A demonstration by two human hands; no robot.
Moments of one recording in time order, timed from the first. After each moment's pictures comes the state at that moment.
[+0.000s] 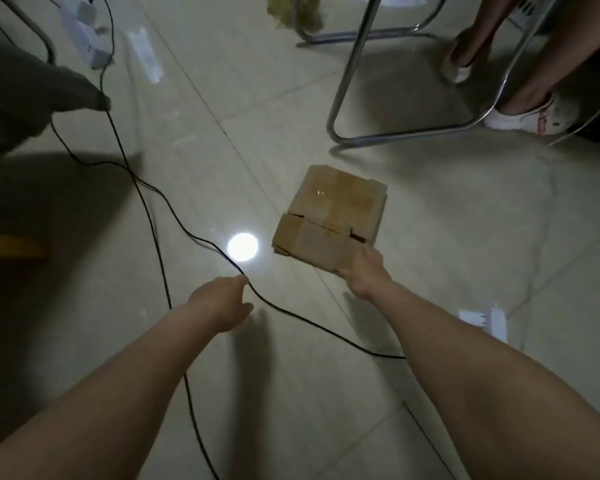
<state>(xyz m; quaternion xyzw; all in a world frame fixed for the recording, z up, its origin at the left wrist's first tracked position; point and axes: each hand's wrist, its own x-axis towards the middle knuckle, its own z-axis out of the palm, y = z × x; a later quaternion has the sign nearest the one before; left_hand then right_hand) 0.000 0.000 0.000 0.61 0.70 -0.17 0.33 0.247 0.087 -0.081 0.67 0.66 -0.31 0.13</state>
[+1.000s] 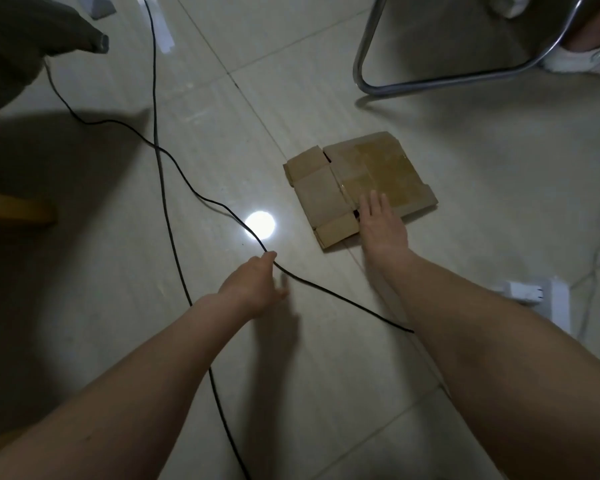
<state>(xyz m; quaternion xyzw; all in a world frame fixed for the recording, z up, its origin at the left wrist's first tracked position) 0.020 -0.020 -0.050 0.56 0.72 -0.09 0.39 0.218 0.092 -0.119 0.61 0.77 -0.07 0.18</state>
